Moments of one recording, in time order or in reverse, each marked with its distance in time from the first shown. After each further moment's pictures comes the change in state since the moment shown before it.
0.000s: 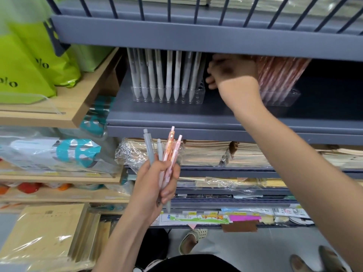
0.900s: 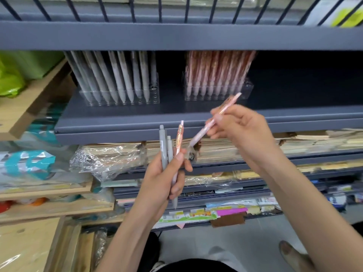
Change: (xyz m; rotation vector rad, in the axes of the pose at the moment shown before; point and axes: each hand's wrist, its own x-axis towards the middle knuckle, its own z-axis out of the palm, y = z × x) left_hand 0.024 -0.048 0.079 0.143 -0.138 0.066; right_hand -0.094 0.064 -0.129 0.391 -0.230 0.154
